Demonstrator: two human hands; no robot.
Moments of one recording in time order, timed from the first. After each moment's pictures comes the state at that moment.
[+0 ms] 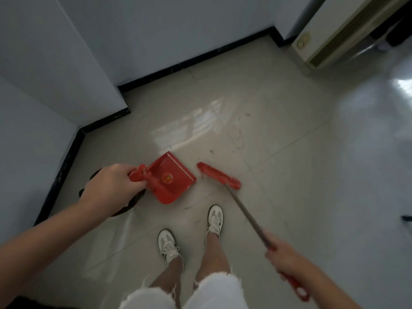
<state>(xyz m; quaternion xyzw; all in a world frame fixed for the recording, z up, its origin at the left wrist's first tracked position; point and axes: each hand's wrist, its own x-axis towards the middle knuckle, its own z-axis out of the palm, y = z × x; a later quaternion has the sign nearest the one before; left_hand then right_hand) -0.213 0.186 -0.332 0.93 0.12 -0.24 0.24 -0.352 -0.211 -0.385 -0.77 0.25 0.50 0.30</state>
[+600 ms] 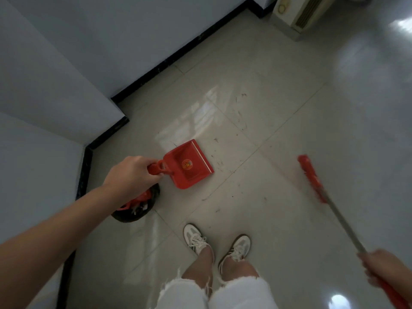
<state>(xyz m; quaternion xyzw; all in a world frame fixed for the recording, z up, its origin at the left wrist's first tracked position) -0.201 0.179 -0.354 0.95 -0.08 -0.26 0.17 -0.486 -0.317 -0.384 -0.65 0.62 0.31 0.30</state>
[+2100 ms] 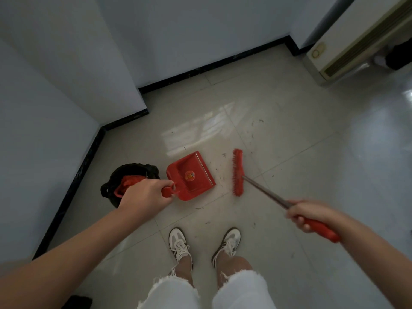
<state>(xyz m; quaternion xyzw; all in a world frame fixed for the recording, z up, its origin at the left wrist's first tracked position) -0.245 0.212 -0.361 0.95 -0.01 -0.24 0.22 -0.232 -0.178 -0.323 -0.70 0.40 0.46 0.37</state>
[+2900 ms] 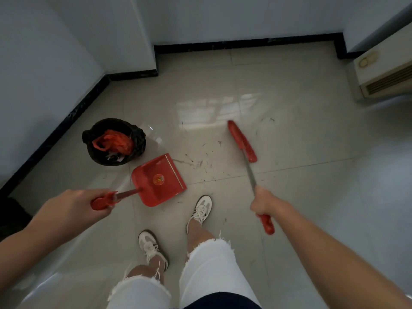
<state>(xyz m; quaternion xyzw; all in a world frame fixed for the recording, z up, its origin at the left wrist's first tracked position) -0.336 0.124 -0.324 0.90 0.25 -0.31 0.19 -0.166 -0.264 -0.445 -0.83 0.07 0.55 0.05</state>
